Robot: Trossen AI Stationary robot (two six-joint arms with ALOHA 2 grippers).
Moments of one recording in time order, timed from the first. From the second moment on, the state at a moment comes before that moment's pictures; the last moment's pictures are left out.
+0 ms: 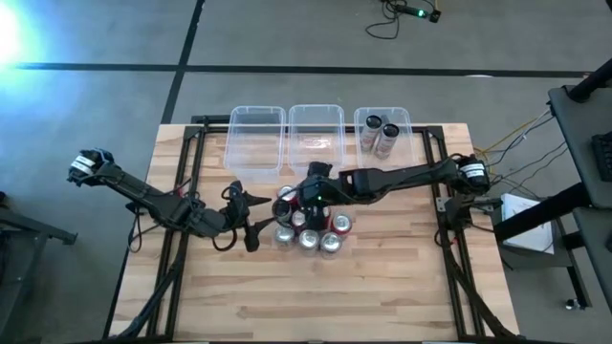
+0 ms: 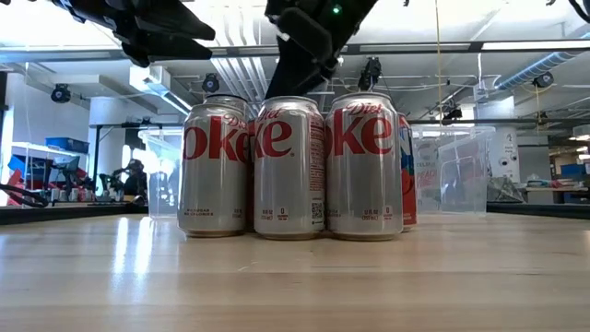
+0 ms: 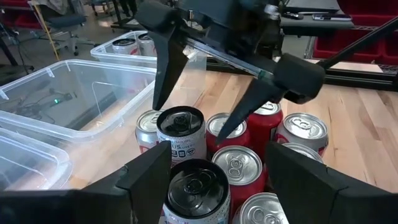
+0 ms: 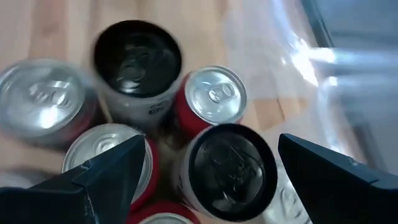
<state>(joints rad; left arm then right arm) -0.42 1.06 0.60 0.10 -0.75 -0.24 0.04 1.87 1.53 -0.53 0.29 -0.05</state>
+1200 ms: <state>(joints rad) -0.42 1.06 0.60 0.10 -0.75 -0.23 -0.15 1.91 1.53 -0.56 -0.21 -0.32</state>
